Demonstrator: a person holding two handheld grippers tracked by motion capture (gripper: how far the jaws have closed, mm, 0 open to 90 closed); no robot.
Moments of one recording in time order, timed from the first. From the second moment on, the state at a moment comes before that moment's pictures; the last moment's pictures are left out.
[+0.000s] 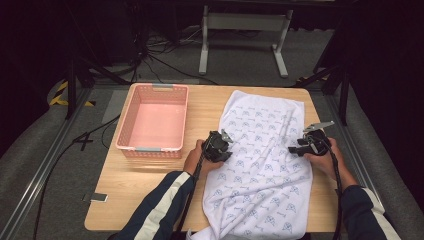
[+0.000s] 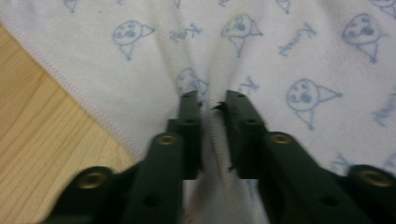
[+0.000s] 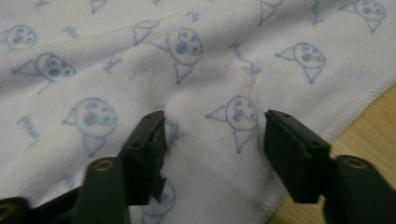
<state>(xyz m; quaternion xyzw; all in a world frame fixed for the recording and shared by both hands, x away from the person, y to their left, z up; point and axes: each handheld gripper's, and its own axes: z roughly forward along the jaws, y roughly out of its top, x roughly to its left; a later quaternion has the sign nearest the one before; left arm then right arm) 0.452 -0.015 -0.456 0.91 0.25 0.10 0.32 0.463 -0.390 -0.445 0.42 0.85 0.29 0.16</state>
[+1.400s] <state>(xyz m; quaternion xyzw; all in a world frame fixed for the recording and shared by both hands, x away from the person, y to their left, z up) 0.506 -0.036 -0.446 0.89 0.27 0.05 0.35 0.485 -0.404 -0.430 0.42 0.87 0.23 0.12</state>
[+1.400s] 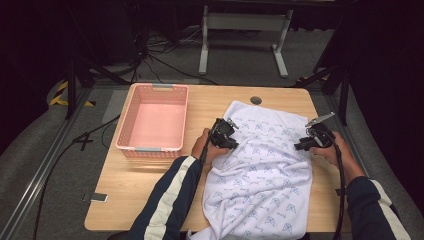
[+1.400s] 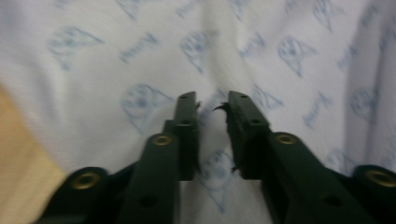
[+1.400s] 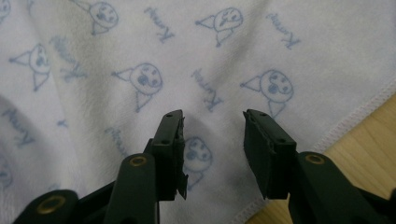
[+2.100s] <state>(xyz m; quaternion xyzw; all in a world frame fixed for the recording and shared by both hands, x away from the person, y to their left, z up) 0.564 -0.038 -0.457 0.85 0.38 0.11 0.35 0.528 -0.418 -0.444 0.52 0.78 0.28 0.21</state>
